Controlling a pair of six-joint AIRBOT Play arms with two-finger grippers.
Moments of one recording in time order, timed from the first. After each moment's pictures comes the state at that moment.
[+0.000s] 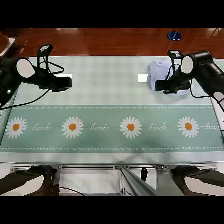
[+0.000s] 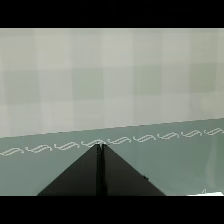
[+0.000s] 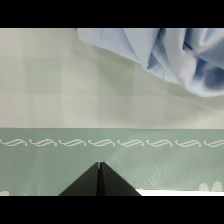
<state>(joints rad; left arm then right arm) -0.17 -1.27 1.17 1.40 -1.06 -1.67 0.21 -1.40 1.31 -1.66 1.26 1.82</state>
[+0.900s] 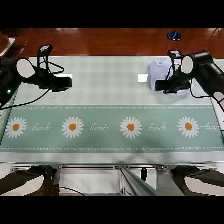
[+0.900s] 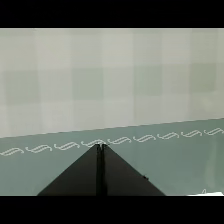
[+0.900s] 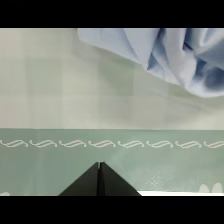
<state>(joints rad) -0.17 -1.27 1.17 1.40 -1.06 -1.67 0.21 -1.40 1.31 -1.66 1.25 1.82</state>
